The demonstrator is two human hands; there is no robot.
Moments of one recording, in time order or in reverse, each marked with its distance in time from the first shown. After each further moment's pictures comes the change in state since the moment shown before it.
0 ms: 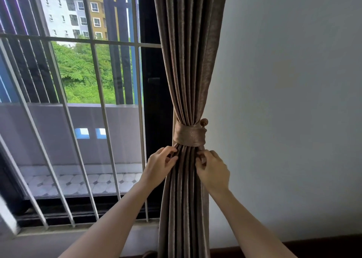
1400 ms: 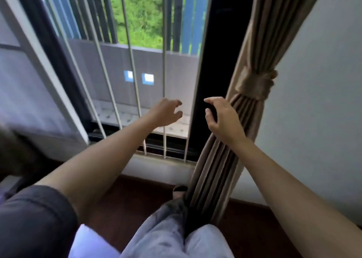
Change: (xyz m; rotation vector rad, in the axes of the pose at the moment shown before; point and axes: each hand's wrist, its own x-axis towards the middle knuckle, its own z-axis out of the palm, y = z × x) left_hand -0.039 -0.057 -0.115 0.474 -0.328 -0.420; right_hand -0.018 -0.085 0.058 0.190 -0.239 -0.518
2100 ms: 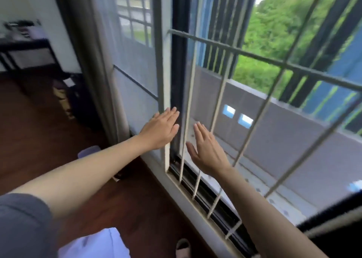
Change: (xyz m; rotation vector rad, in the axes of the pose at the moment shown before) left_hand -0.026 -0.218 -0.234 0.357 0.189 -0.519; right_hand 0.250 -0.207 0.163 0.174 -0.535 -0.484
